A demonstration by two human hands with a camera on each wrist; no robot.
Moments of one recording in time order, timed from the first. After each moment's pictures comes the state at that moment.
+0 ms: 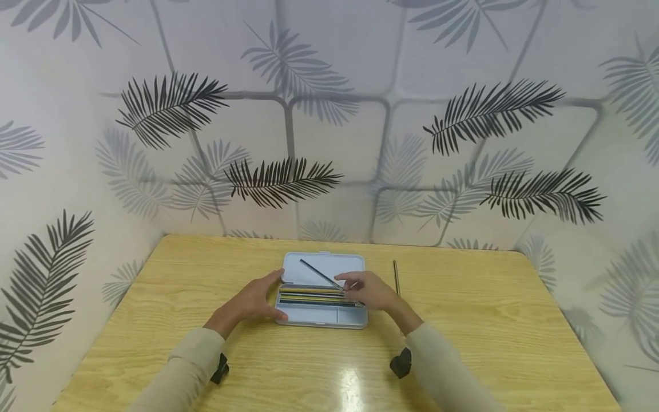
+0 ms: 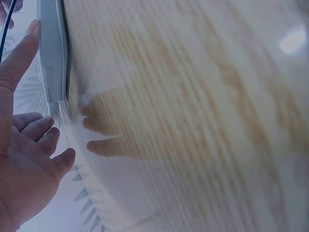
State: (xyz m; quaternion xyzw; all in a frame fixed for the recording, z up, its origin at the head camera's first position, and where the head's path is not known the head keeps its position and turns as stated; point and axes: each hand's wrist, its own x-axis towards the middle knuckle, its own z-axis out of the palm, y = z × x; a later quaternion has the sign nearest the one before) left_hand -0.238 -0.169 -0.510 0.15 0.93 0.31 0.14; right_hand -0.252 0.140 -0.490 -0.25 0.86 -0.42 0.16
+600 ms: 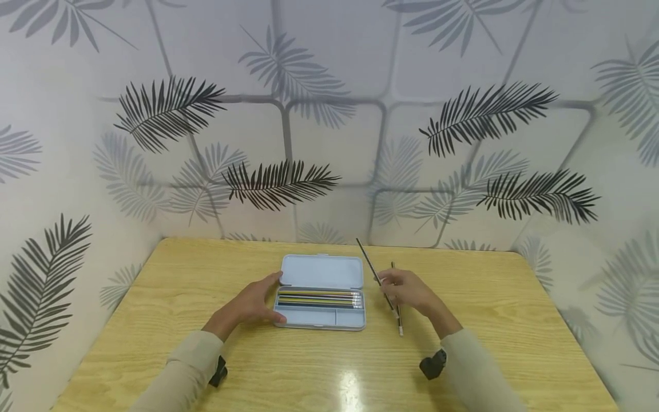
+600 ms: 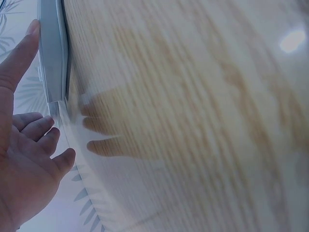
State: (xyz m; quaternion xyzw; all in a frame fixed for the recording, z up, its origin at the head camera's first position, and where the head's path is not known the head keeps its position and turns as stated) left_hand -0.239 -0.168 -0.510 0.15 0.93 0.31 0.14; right_hand -0.248 0.215 -0.481 -0.10 0.84 -0.50 0.19
